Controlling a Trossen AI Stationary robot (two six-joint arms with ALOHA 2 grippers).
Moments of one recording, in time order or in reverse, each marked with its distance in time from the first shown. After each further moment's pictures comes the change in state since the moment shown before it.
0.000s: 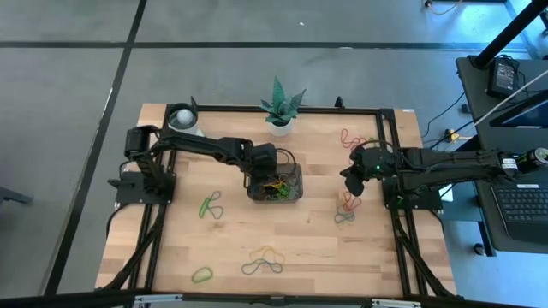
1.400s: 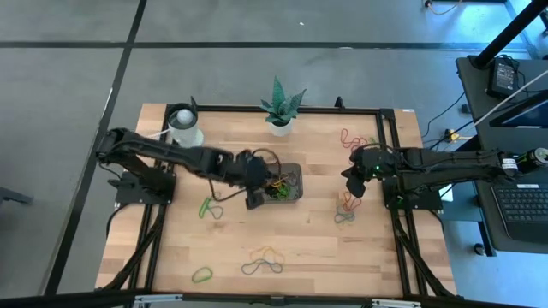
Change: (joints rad) left arm -0.270 -0.249 0.081 -0.108 -0.288 -0.497; right arm 0.000 0.000 0.000 -0.030 -0.001 -0.075
